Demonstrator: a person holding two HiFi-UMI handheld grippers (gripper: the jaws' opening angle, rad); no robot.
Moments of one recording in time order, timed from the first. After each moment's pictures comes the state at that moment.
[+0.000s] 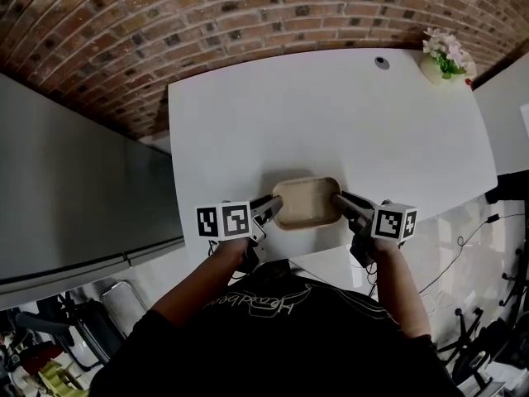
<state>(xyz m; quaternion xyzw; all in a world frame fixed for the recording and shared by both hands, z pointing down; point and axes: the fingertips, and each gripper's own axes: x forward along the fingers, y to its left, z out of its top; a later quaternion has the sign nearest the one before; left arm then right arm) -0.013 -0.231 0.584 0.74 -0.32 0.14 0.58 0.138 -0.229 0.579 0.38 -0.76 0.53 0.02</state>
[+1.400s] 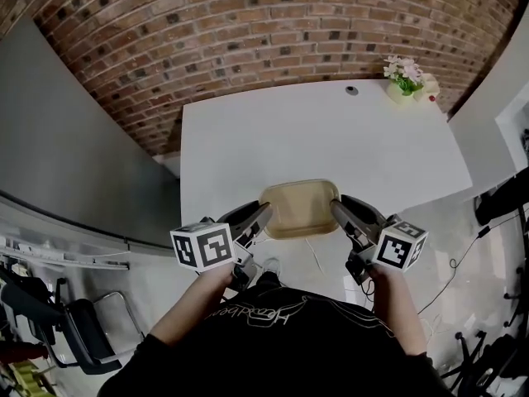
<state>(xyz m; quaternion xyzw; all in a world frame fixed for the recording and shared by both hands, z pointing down) 0.012 -0.128 0.411 0.83 -0.35 0.02 0.44 0.166 -0.123 0.387 0.37 -0.86 0.35 -0.08</state>
